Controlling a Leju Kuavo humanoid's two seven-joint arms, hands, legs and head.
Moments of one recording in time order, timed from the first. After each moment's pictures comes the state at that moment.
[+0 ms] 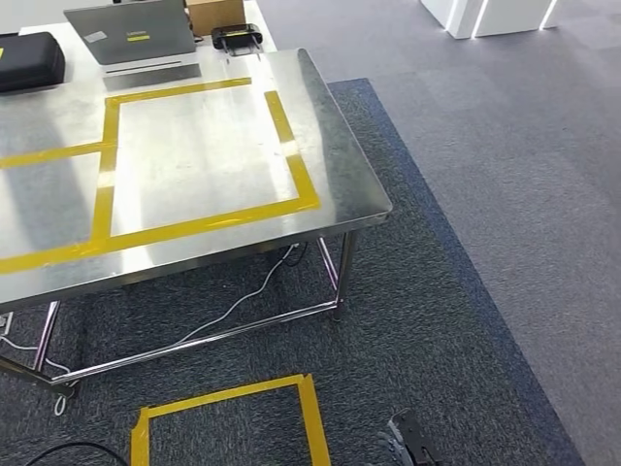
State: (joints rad) left arm 0.46 -0.12 0.09 -2.27 -0.06 0.52 -0.65; right arm 0.28 -0.19 0.34 -1.14 -0.12 -0.13 0.01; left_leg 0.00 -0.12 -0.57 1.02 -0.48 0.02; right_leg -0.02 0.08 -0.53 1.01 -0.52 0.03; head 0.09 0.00
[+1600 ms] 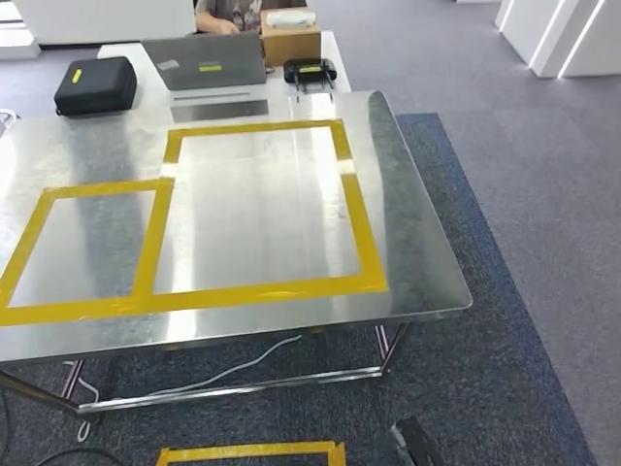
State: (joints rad) left arm 0.46 -0.10 0.09 -2.27 -0.06 0.53 -0.65; right arm 0.28 -0.22 0.42 -1.17 -0.22 -0.20 0.00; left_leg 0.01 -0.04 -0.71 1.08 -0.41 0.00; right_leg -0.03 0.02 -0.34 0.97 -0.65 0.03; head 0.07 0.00
